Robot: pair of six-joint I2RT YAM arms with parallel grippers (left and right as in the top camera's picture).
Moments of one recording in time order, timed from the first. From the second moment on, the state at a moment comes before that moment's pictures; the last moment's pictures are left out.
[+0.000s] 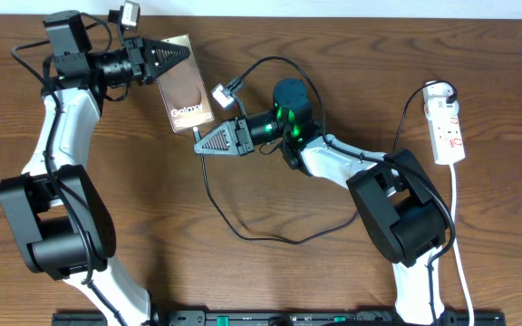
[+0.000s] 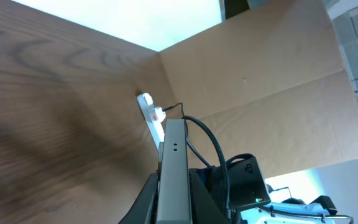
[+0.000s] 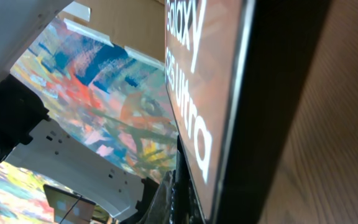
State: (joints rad) left arm 0.20 1.93 1.48 -0.14 1.44 -0.54; right arm 0.58 2.14 1.28 0.87 -1.32 1.08
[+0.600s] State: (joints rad) left arm 0.20 1.93 1.48 -0.14 1.44 -0.54; right arm 0.58 2.14 1.28 0.87 -1.32 1.07
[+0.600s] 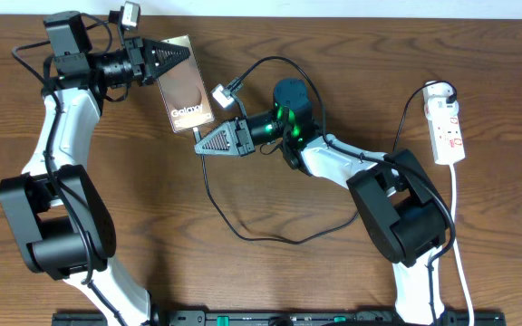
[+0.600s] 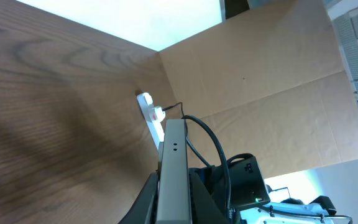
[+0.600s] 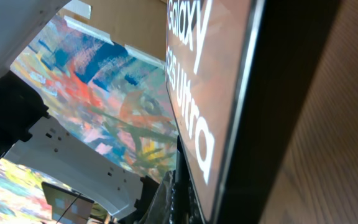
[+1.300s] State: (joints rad) left arm 0.19 1.93 1.48 -0.15 1.44 -0.54; right arm 0.57 2.14 1.27 0.88 -1.34 1.08
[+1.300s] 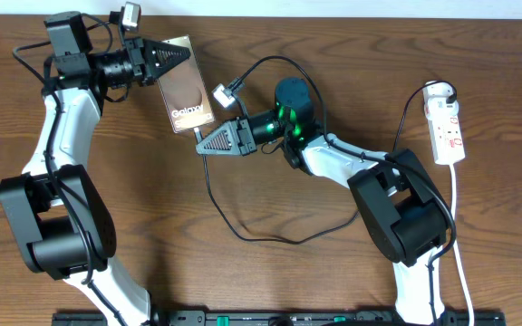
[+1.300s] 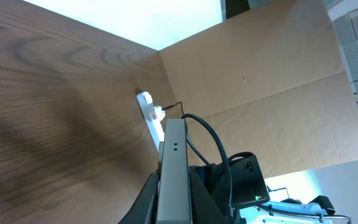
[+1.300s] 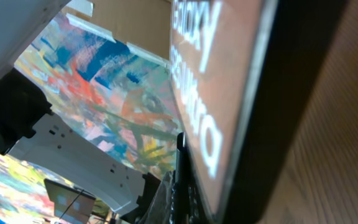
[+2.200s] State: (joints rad) left arm 0.18 1.93 1.48 -0.09 1.43 -0.57; right arm 0.56 2.14 1.28 0.81 -1.32 1.04
